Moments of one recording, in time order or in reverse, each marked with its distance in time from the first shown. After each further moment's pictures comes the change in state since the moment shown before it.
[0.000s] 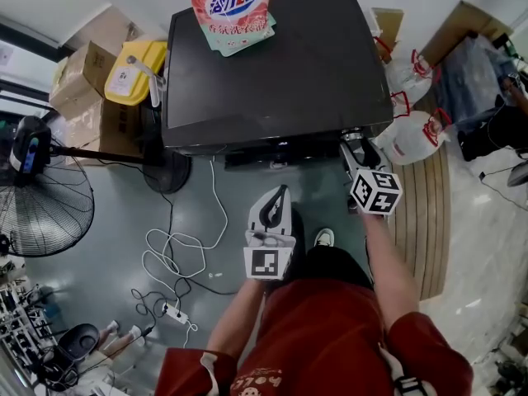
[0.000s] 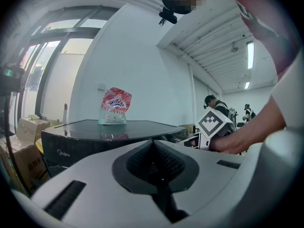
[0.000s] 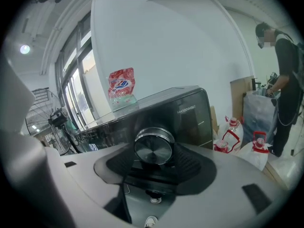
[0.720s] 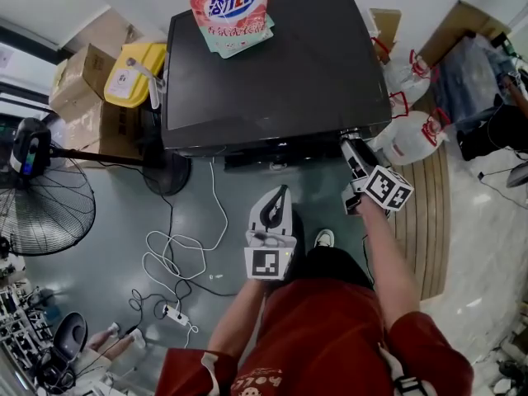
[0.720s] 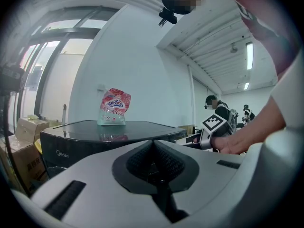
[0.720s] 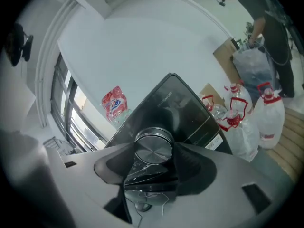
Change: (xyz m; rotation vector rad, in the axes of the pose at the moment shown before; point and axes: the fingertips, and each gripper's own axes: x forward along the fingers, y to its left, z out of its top) left arm 0.000 -0.004 0.003 0.009 -0.006 -0.013; right arm -0.002 -0.005 -0.001 0.436 -0.057 0.166
